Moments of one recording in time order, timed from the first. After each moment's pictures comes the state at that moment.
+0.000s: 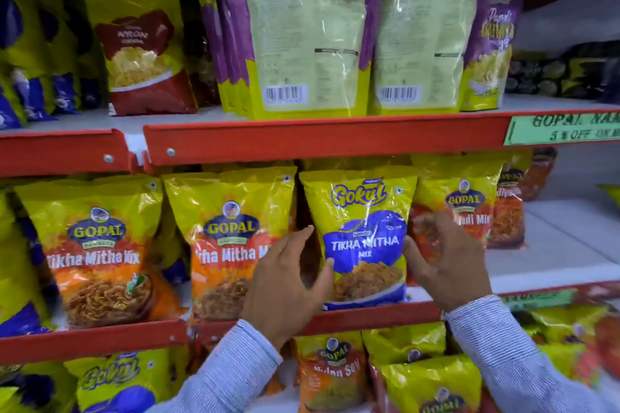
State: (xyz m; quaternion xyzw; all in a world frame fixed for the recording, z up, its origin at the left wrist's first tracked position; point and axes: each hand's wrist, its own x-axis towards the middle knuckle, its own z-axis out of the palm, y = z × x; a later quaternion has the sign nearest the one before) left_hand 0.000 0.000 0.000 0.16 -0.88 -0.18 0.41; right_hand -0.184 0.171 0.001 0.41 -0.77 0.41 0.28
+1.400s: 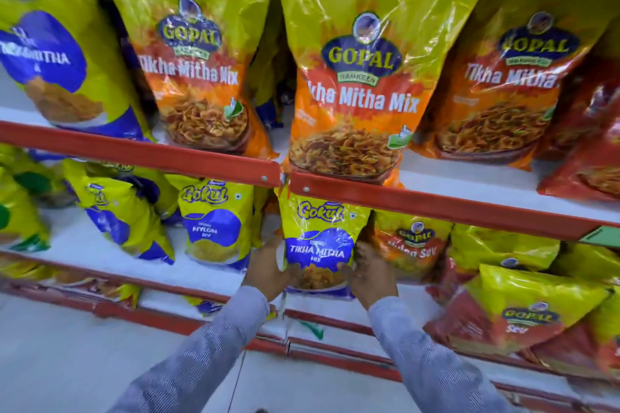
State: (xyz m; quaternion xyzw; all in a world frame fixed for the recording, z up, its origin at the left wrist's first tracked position) left_hand 0.143 -0.096 -0.279 0.40 -0.80 -0.41 0.17; right_hand -0.038 0.040 -0.291 0.34 -0.79 0.44 -0.25
